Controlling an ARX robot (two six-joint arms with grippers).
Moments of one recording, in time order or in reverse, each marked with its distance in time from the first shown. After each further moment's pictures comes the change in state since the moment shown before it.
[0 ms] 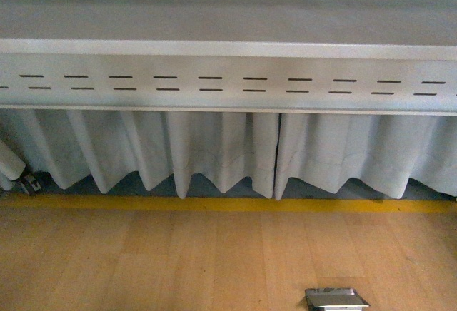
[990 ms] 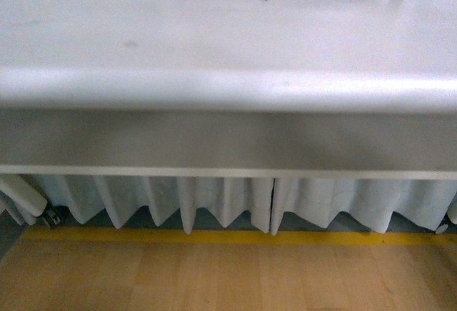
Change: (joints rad) left arm 0.000 0.000 0.000 0.000 0.000 0.006; right arm 0.000 0.000 0.000 0.001 0.000 -0.003
